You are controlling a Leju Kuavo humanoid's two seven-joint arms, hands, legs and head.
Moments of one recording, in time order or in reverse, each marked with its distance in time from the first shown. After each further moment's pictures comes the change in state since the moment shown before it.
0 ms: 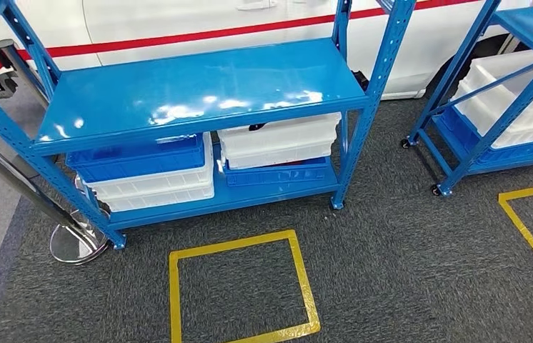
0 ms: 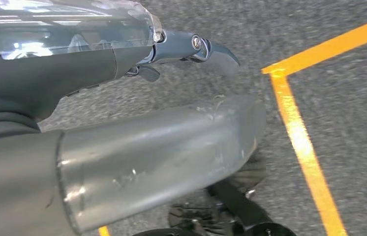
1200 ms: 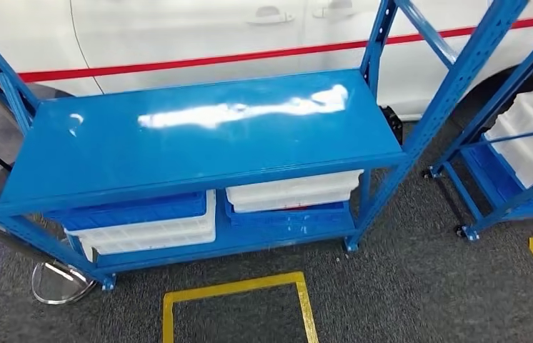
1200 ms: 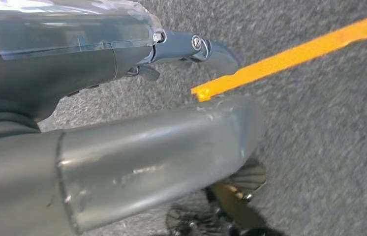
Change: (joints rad) left arm -0.014 -0.005 -0.006 0.000 0.003 0.001 0.005; right arm -0.013 -0.002 -0.002 0.002 0.010 -0.003 0.001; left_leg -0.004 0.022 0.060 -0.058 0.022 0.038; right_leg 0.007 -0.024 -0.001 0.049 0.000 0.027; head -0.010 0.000
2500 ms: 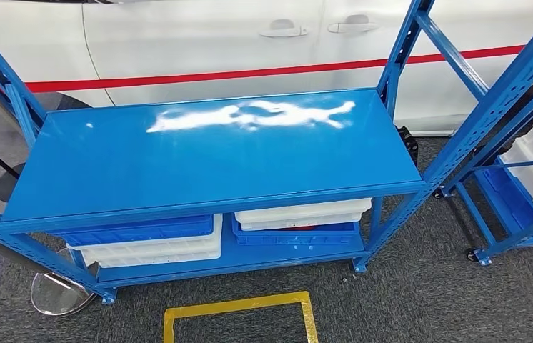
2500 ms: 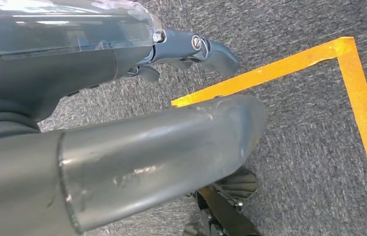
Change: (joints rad) left arm -0.005 -0.002 -0.042 0.000 0.031 0.020 0.004; right arm -0.002 -0.002 -0.023 0.000 0.017 0.001 0.012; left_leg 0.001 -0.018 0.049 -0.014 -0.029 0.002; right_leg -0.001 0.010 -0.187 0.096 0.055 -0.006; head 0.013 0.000
